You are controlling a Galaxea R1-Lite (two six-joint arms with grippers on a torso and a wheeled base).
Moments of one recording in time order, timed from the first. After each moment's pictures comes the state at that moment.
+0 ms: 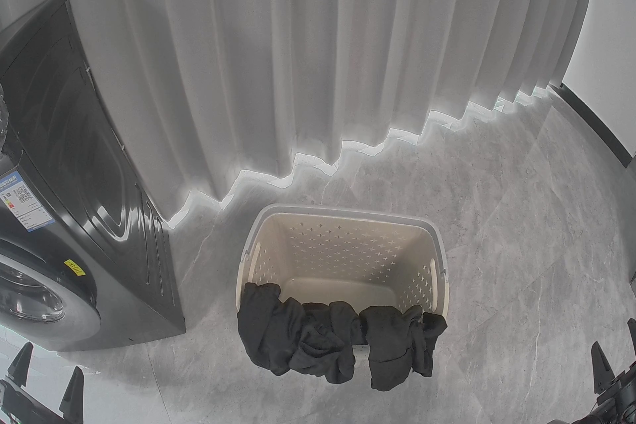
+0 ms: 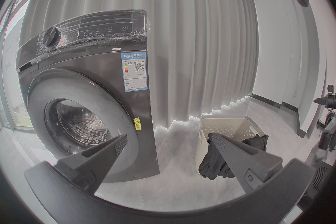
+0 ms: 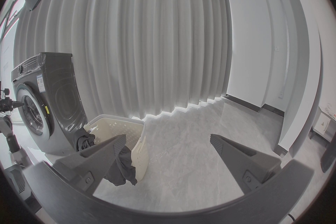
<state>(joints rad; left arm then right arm) 0.00 0.02 -0.02 0.00 0.01 0.00 0.01 0.02 -0.02 -0.01 -0.01 0.00</state>
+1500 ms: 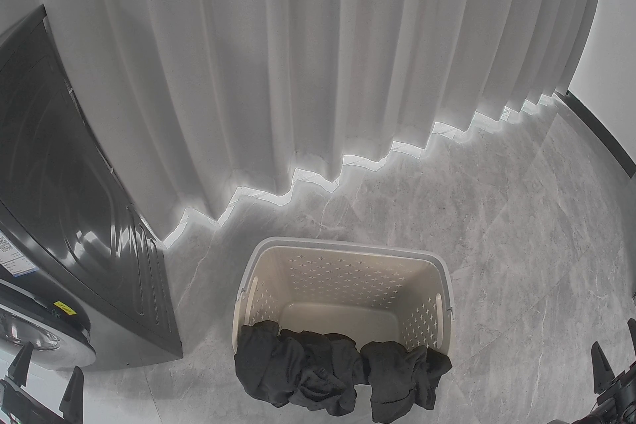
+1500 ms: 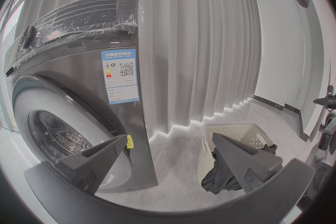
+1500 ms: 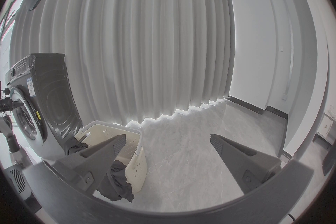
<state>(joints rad) 0.00 0.02 -0.02 0.00 0.01 0.00 0.01 0.02 -0.02 -0.01 -0.01 0.00</state>
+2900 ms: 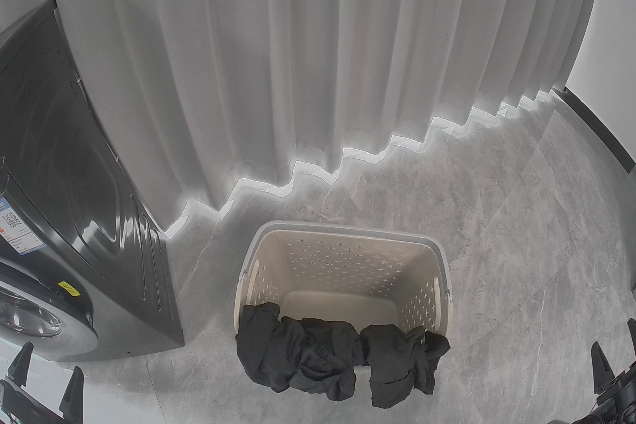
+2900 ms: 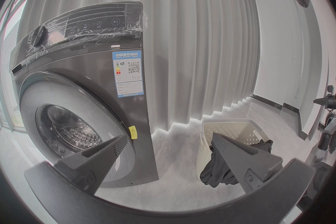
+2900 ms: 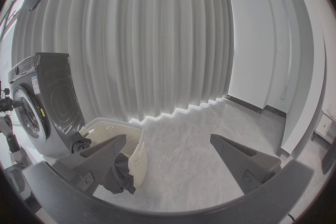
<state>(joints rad) 0.00 0.02 -0.02 0.00 0.01 0.00 0.01 0.02 -0.02 -0.01 -0.01 0.00</state>
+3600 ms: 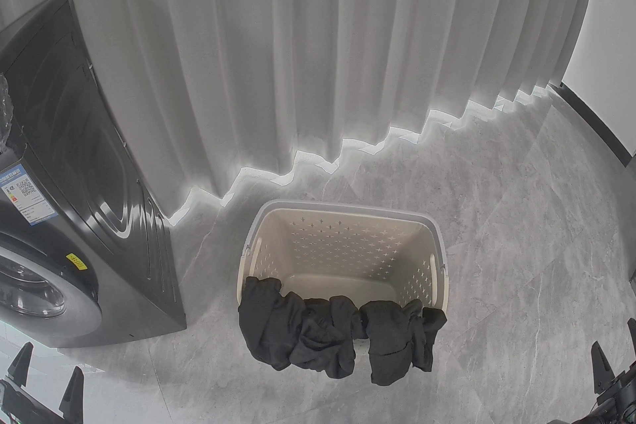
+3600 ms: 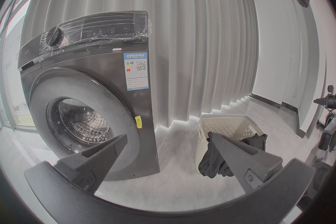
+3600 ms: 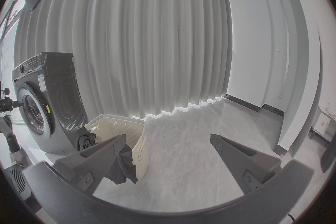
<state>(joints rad) 0.00 0.02 -0.02 0.00 0.02 0.00 0.01 0.02 -0.02 -0.01 -0.01 0.00</state>
